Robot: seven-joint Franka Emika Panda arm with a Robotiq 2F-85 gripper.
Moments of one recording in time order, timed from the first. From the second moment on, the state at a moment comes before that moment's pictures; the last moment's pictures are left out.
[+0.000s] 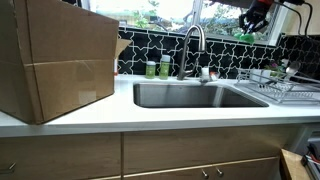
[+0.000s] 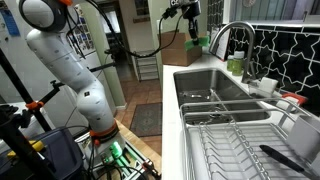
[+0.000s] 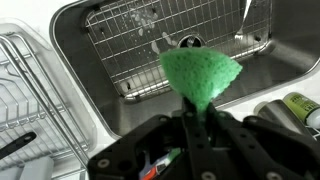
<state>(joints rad) -0.33 -0.29 -0.21 -1.87 0.03 1.81 0.57</state>
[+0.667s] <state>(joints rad) -0.33 -0.29 -0.21 -1.87 0.03 1.81 0.57</state>
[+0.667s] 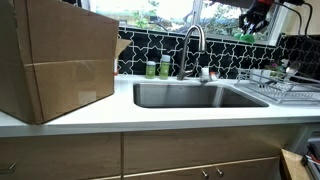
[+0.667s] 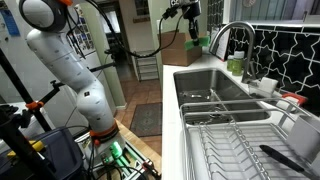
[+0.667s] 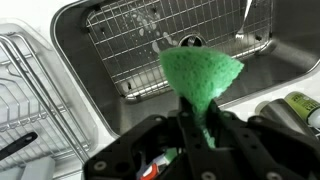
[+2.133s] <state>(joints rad) -0.32 -0.29 -0.19 -2.01 0.02 1.89 0.57</state>
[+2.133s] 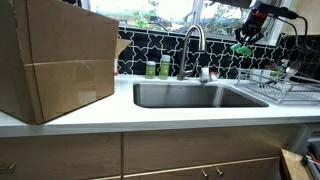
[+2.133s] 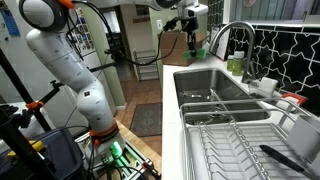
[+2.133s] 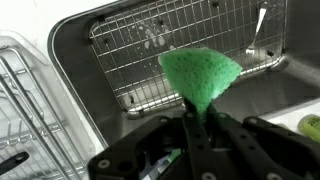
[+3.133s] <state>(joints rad) -0.24 -0.29 -0.10 -2.60 0.07 2.40 0.56</state>
